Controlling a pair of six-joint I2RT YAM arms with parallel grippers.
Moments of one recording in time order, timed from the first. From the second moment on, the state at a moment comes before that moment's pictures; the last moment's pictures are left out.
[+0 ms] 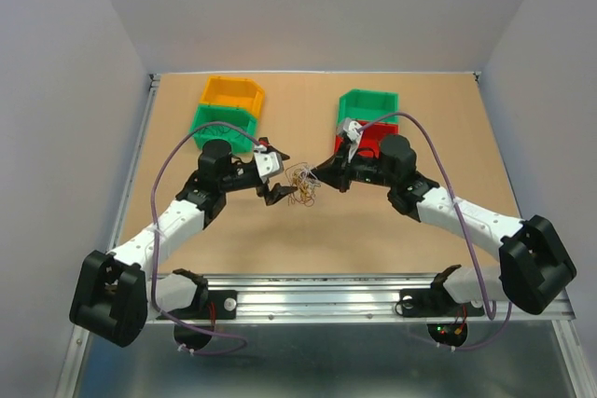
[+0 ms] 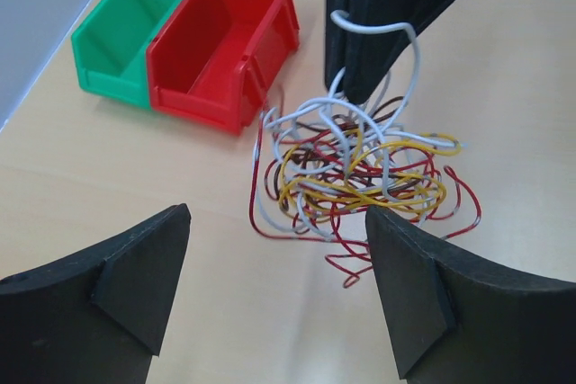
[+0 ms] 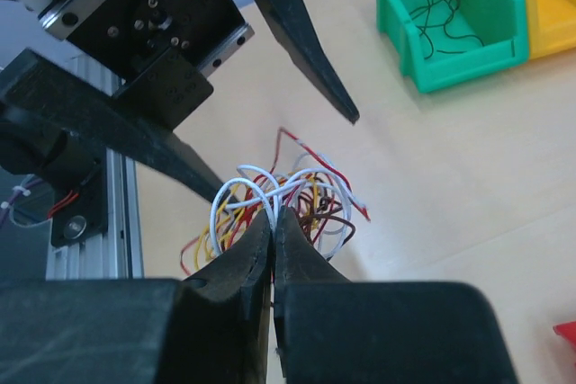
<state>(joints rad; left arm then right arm) -0.40 1.14 0.62 0.23 0.83 0.45 0.63 1.30 0.75 0.44 -0.65 0.13</state>
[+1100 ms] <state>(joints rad) -0.50 1.25 0.67 0.37 0.55 0.40 0.65 0.71 0.42 0.45 -0.06 0.28</state>
